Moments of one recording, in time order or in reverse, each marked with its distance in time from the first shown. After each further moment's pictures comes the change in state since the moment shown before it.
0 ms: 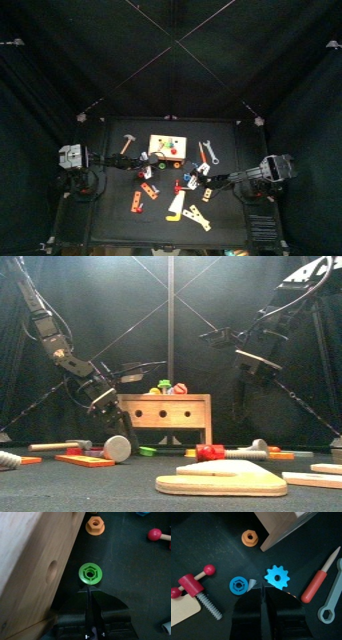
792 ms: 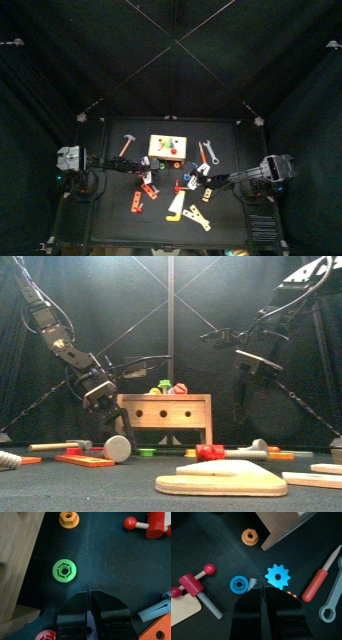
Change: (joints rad) left arm -0.081 -0.020 -0.031 0.005 0.115 -0.006; right arm 0.002 0.000 0.000 0.011 0.000 -0.002
